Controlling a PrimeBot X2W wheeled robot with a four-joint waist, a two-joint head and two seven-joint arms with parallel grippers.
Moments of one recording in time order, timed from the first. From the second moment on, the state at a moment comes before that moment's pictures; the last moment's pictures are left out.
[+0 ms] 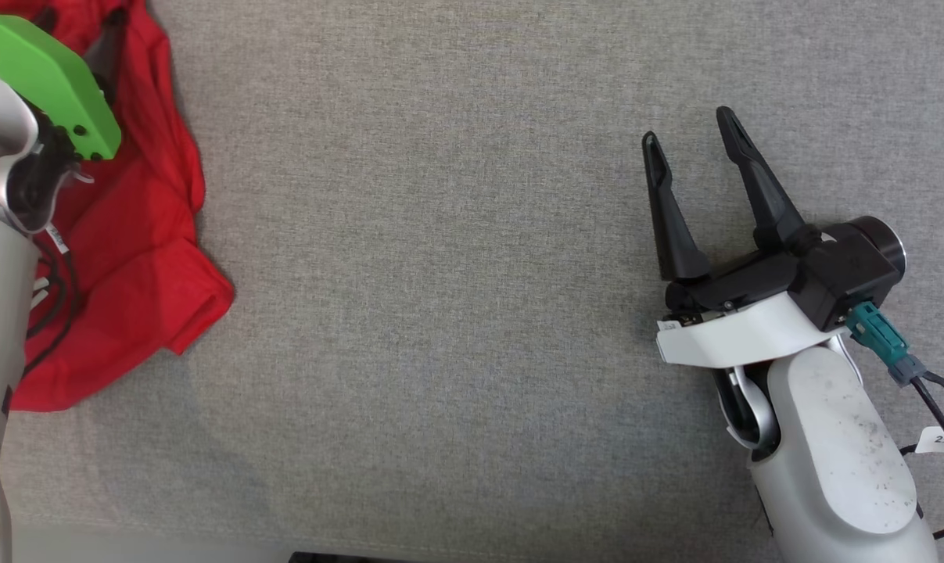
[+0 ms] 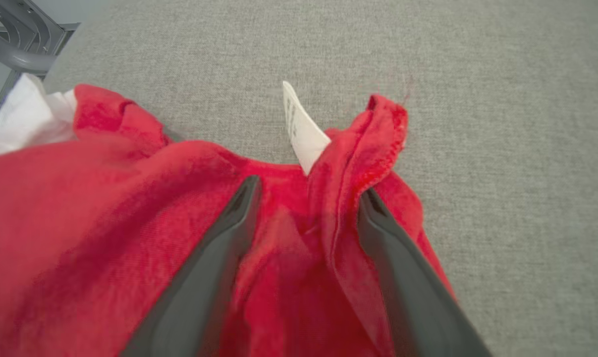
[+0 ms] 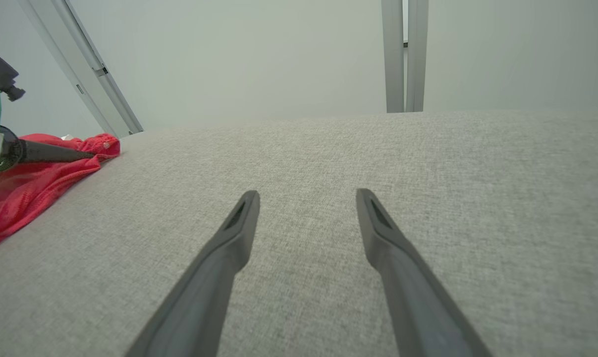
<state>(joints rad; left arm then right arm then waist) -1.11 0.42 -0.46 0.86 -0.73 -0.13 0.23 -0.37 -0.04 0.16 0.05 0.08 0.13 -0.27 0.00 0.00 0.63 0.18</state>
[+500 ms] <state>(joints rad) -1.11 0.44 -0.53 0.81 -0.84 -0.13 -0.03 -0.36 -0.05 0.16 0.10 0.11 0.13 -0.27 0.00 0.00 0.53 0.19</state>
